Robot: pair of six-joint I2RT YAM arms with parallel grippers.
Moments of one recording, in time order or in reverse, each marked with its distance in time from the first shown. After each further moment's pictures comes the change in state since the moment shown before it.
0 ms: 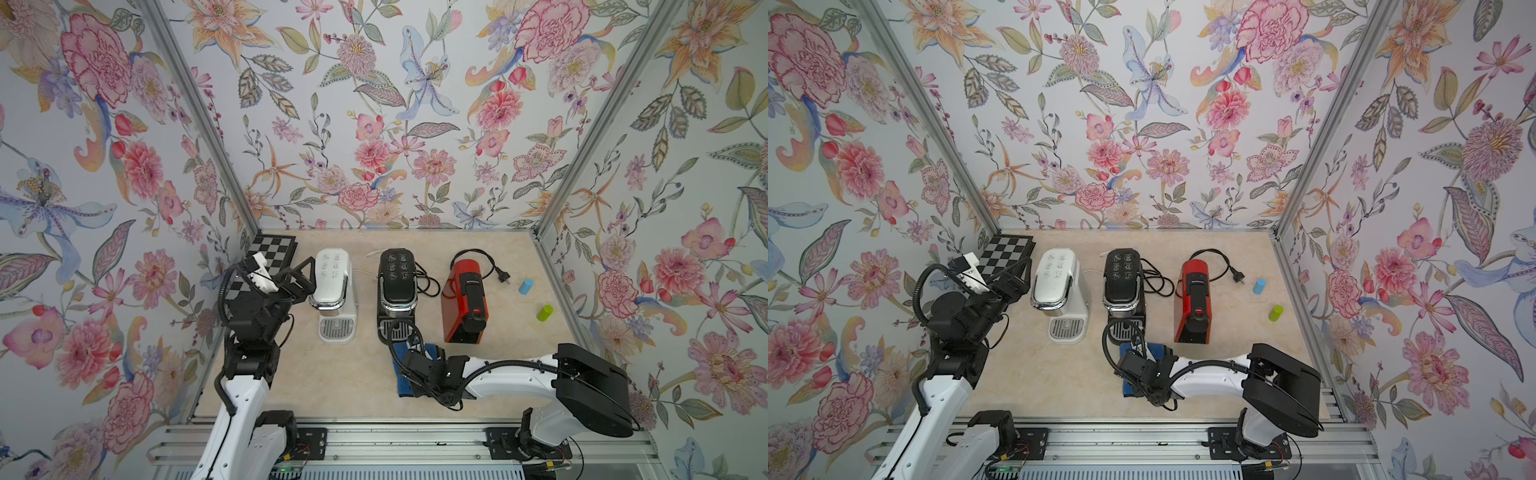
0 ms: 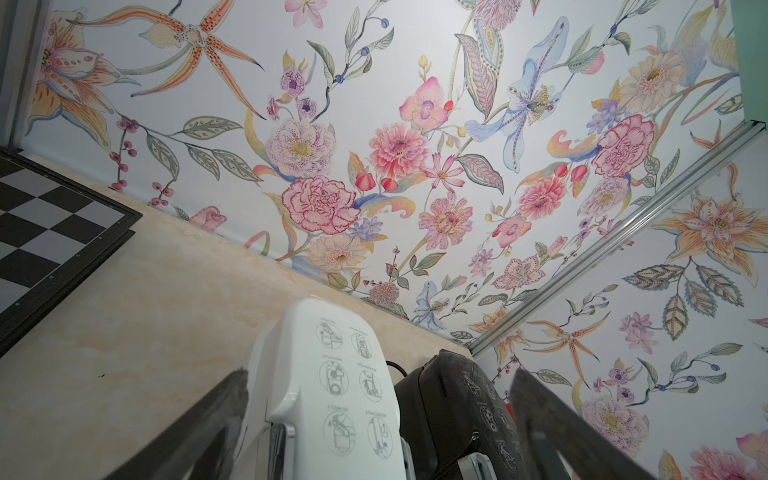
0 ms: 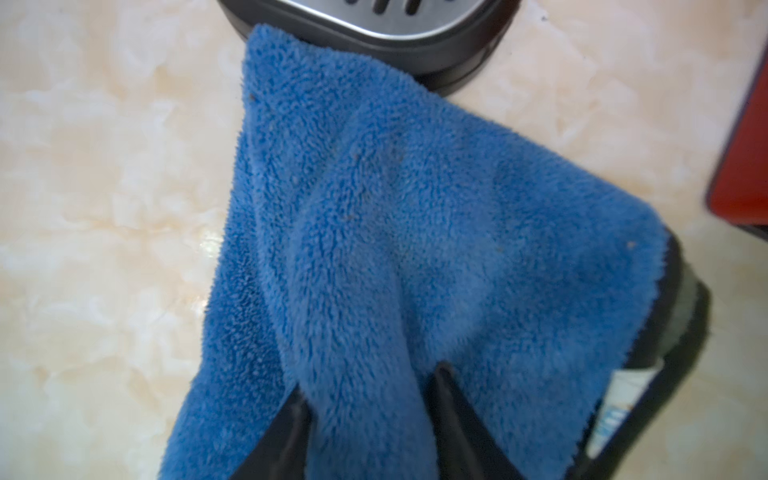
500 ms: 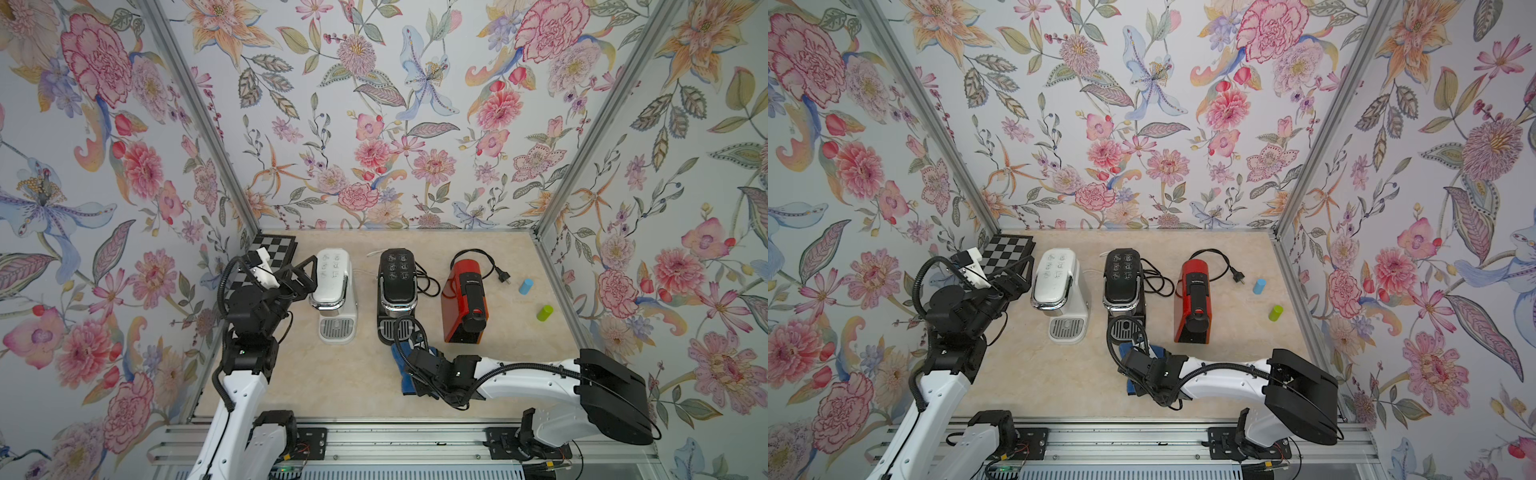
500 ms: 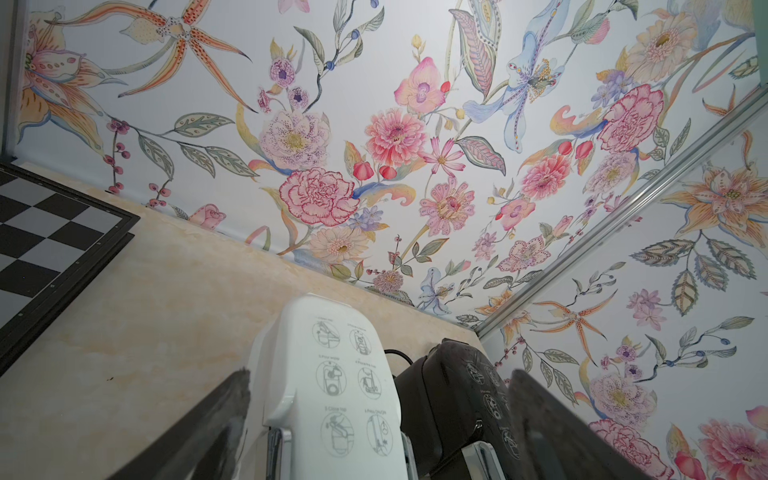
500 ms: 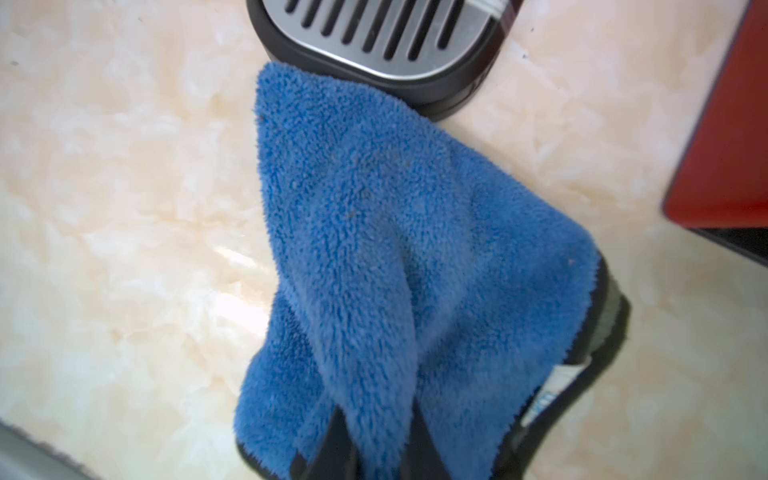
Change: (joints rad) left arm 0.001 0.011 0.069 -0.071 0.037 0.069; right arm -0.001 -0.151 -0.006 -0.051 -0.014 -0.027
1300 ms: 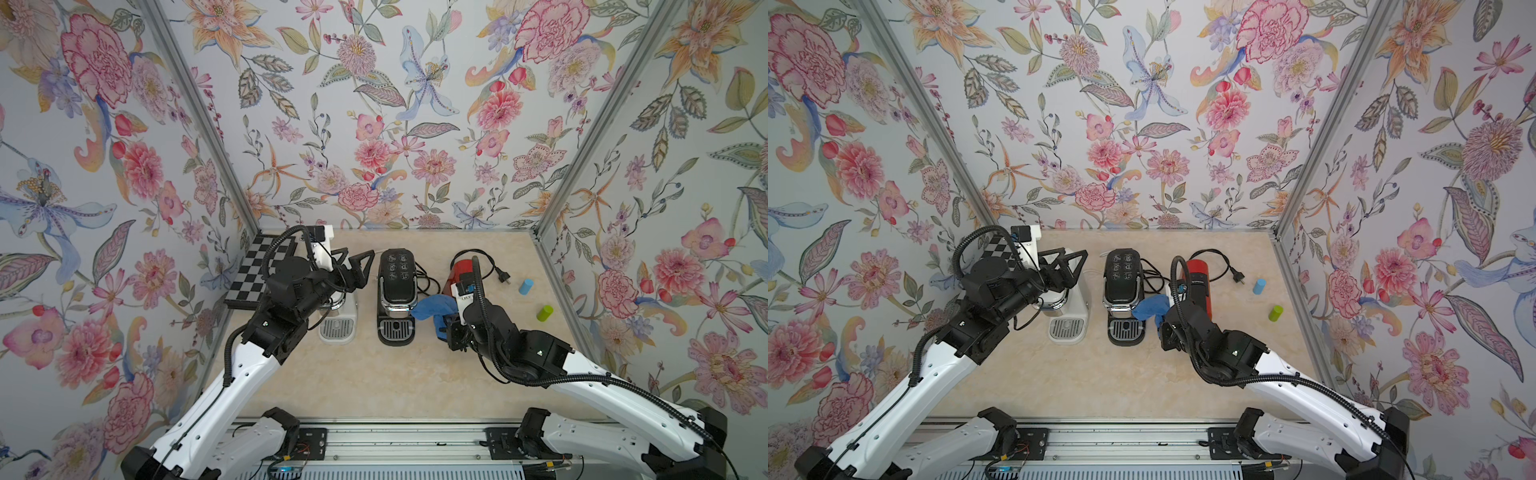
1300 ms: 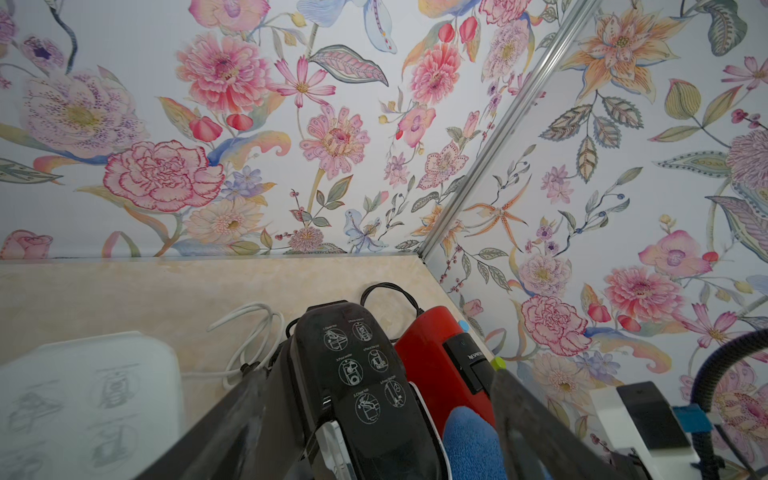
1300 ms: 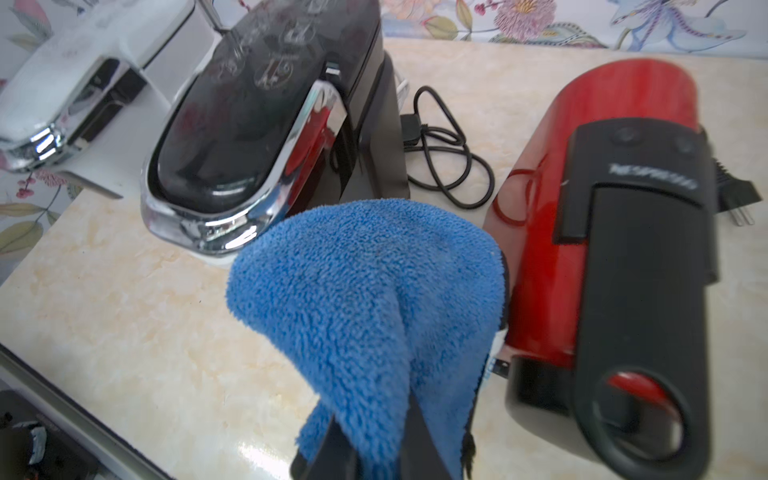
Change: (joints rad) left arm -0.549 0.212 0.345 -0.214 -0.216 0.196; right arm -0.295 -0.422 0.238 -0.205 0.042 -0.251
